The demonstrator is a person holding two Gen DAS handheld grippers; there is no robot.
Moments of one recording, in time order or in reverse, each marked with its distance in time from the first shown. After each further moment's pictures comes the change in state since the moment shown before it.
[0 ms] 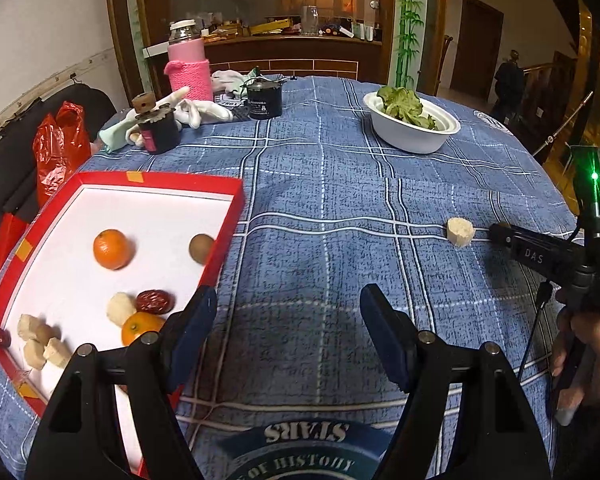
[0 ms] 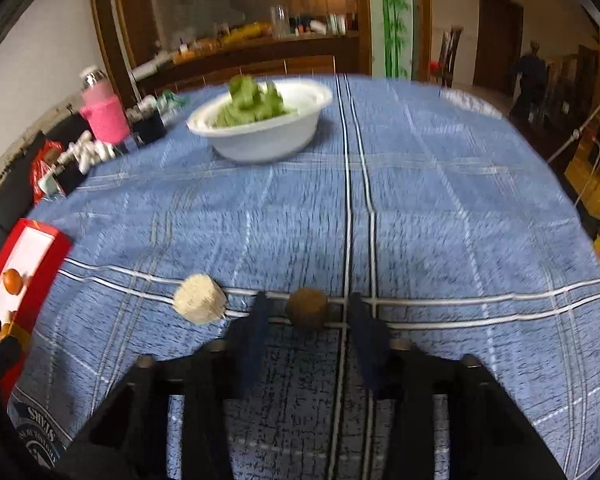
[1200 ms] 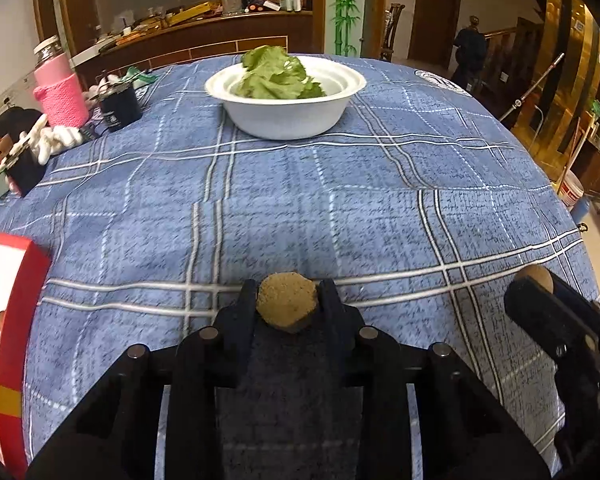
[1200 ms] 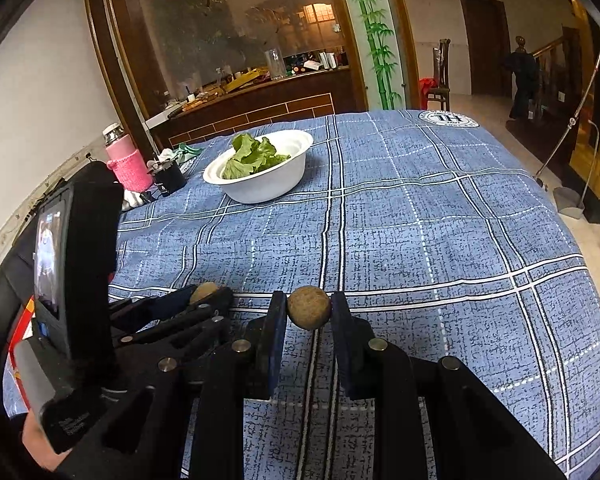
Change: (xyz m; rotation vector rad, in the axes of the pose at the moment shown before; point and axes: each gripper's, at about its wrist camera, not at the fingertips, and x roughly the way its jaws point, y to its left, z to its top) left arm 0.080 -0.141 0.035 0.113 0.077 -0.113; right arm -0.065 -0.033 -0.020 0.085 -0.156 0.097
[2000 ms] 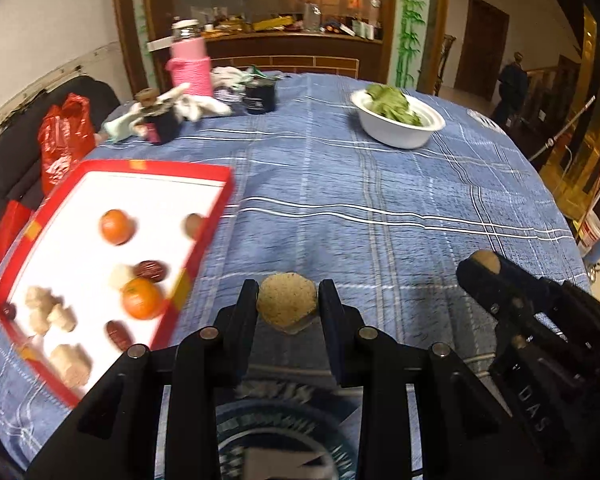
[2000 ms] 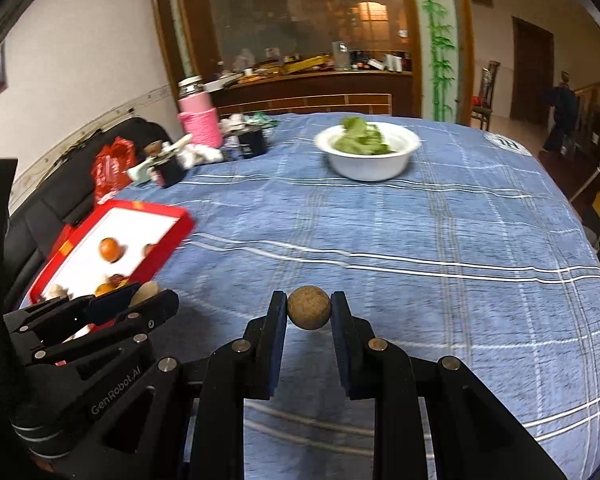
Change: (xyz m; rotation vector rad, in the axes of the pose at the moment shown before) left arm -0.121 0.112 -0.071 -0.152 -0.062 0.117; right arm -0.032 0.124 -0.036 -0.182 0.033 0.065
